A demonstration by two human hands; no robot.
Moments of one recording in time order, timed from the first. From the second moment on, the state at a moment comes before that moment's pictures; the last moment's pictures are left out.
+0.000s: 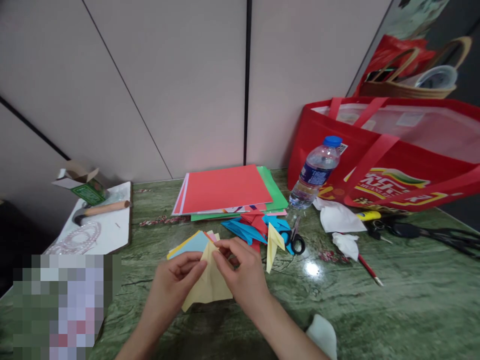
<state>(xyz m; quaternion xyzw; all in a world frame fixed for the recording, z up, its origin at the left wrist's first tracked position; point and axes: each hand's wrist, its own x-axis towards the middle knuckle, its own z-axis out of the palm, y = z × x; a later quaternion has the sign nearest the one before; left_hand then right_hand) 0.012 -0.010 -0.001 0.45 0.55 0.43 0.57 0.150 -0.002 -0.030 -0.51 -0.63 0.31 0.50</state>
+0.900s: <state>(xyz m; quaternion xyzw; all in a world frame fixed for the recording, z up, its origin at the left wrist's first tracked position) 0.006 -0.012 0.000 0.42 0.53 0.42 0.60 0.157 -0.003 -0.019 -0.41 -0.64 0.44 0.48</state>
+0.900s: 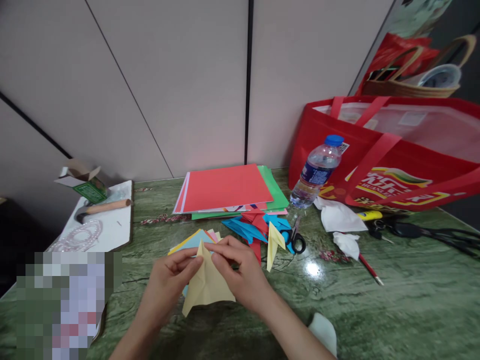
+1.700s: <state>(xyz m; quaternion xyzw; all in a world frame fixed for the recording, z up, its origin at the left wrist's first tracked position) 0.004 -0.010 0.009 0.44 0.59 0.39 0.56 0.157 0.001 -0.025 -0.40 -0.49 0.62 0.46</state>
